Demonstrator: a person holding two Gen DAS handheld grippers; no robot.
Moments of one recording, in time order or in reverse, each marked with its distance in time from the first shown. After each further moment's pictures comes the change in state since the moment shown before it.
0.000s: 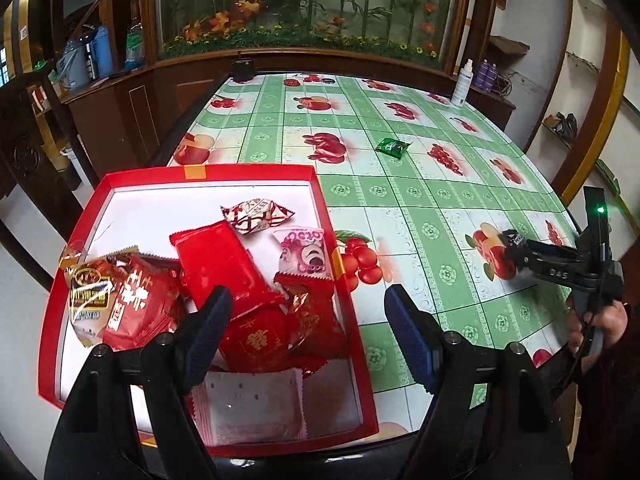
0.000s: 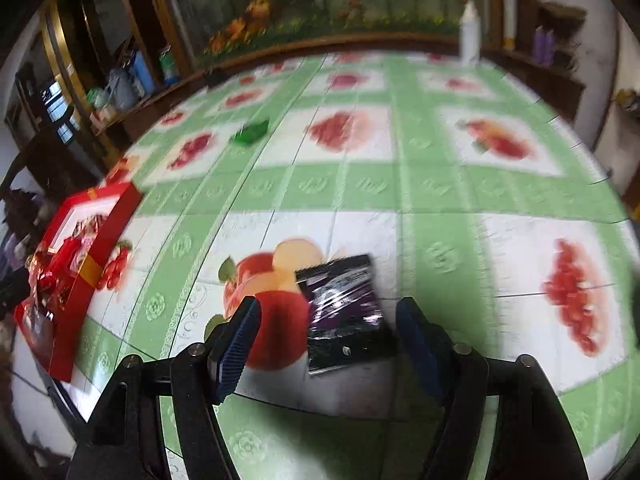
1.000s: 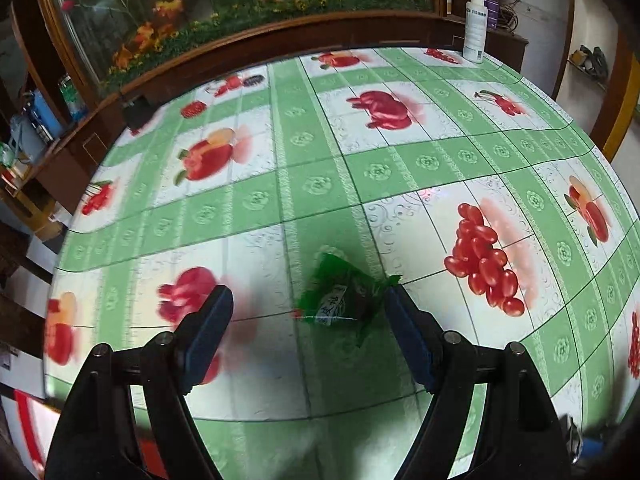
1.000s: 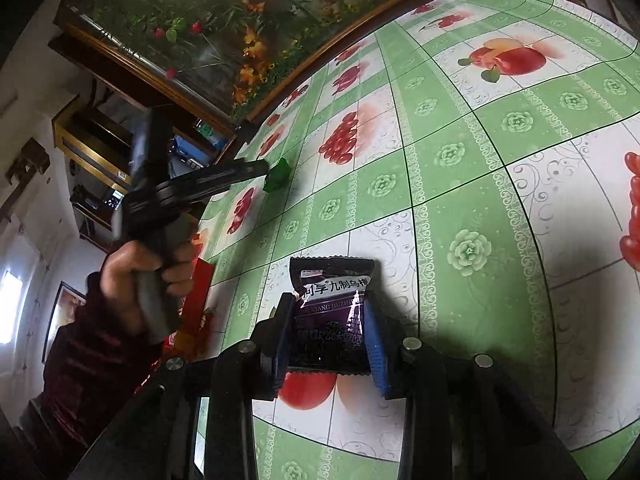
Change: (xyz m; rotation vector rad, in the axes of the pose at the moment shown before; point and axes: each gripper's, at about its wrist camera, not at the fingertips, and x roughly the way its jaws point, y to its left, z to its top) left arm 0.223 -0.133 0.170 0.205 0.129 0.107; right arm 0.021 -0.068 0.004 0.391 -0.039 0.499
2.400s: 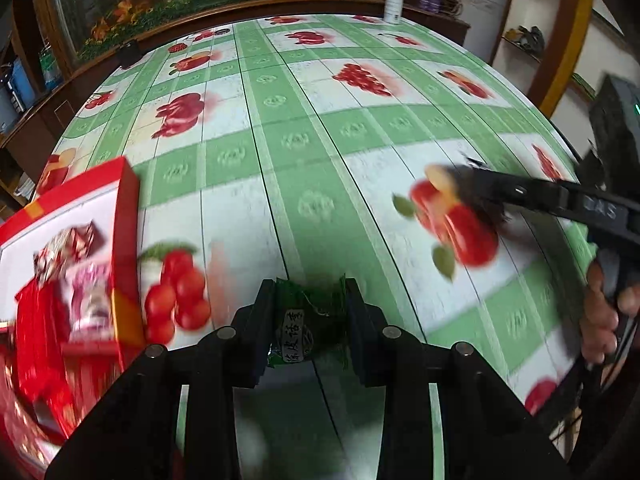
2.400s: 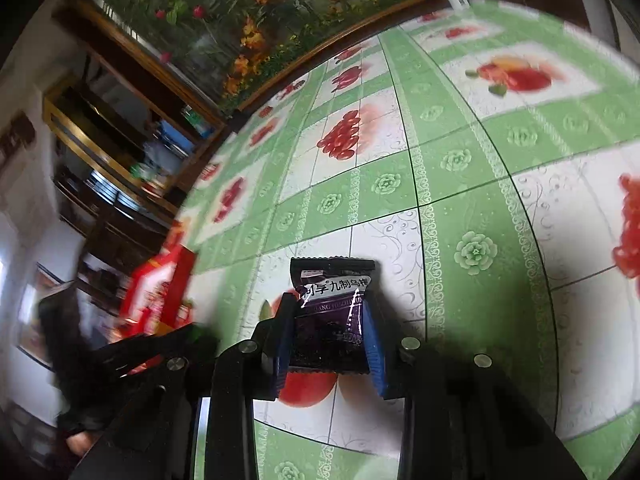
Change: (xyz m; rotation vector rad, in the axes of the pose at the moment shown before) left arm -0.110 -0.008 -0.182 0.034 0.031 -0.185; right arm 0.007 0.031 -0.011 -0.121 0.010 -0.157
